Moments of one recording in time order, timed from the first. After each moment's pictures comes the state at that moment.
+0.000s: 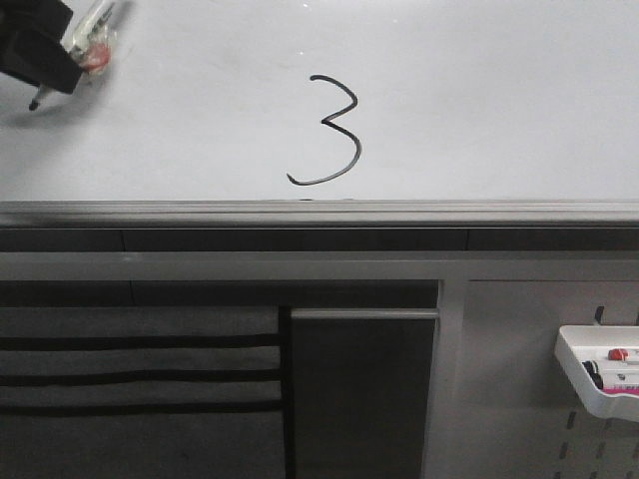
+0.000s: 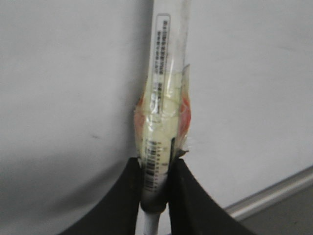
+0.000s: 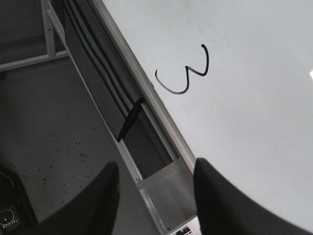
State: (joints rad) left arm -0.17 1.45 -0.99 -0.67 0.34 0.78; right arm 0.33 0.98 -1.15 0.37 0.97 -0.94
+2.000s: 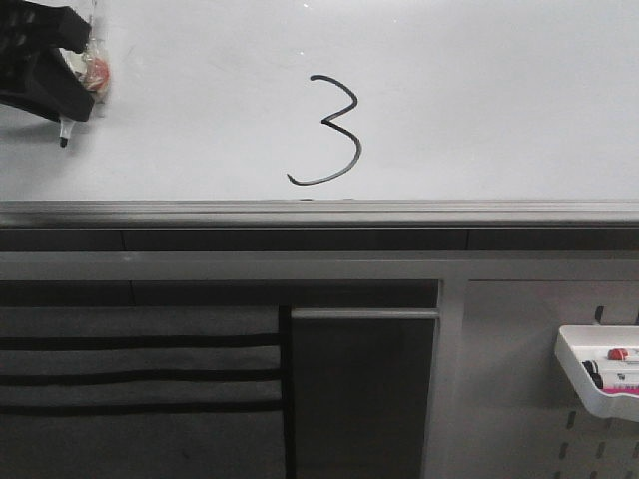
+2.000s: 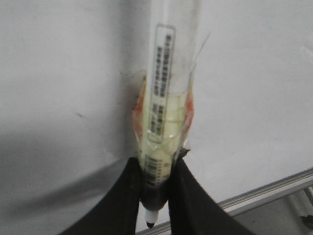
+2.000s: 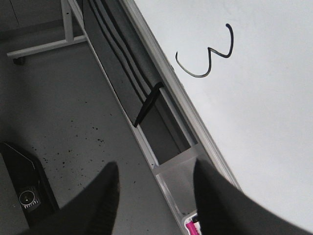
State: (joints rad) left arm -0.16 1.48 -0.99 -0.78 0.39 0.77; right arm 0.33 0.98 -1.15 0.37 1.04 -0.93
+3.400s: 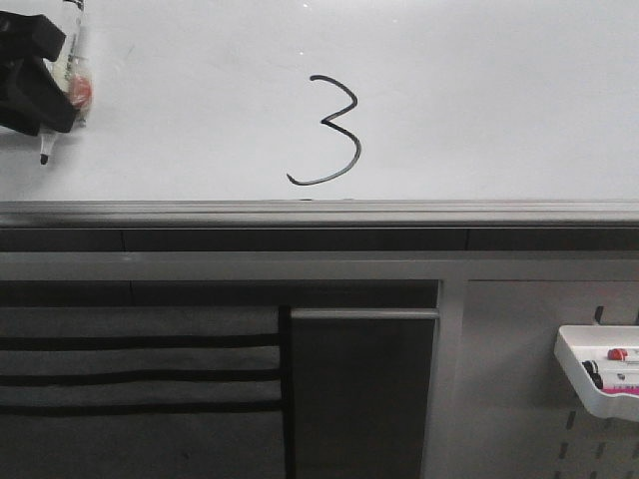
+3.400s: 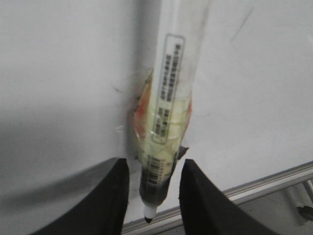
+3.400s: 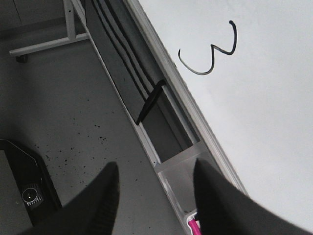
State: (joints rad) left arm -0.10 1.49 -0.99 -0.76 0.45 0.77; right arm 0.33 0.98 -1.15 0.37 1.05 -0.93
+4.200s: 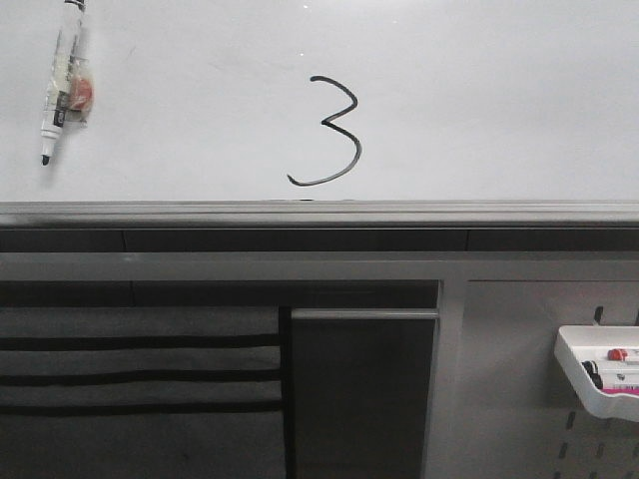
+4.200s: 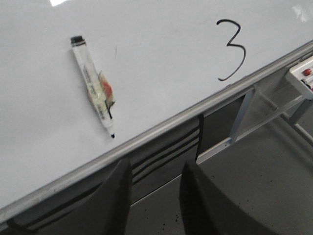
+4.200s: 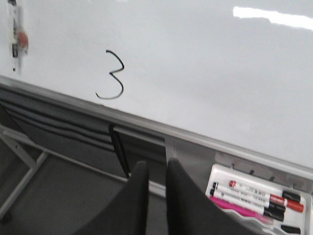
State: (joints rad) left arm -0.10 0.88 -1.02 -0.41 0.93 0.59; right arm 0.33 0.61 -1.04 0.07 0.95 -0.05
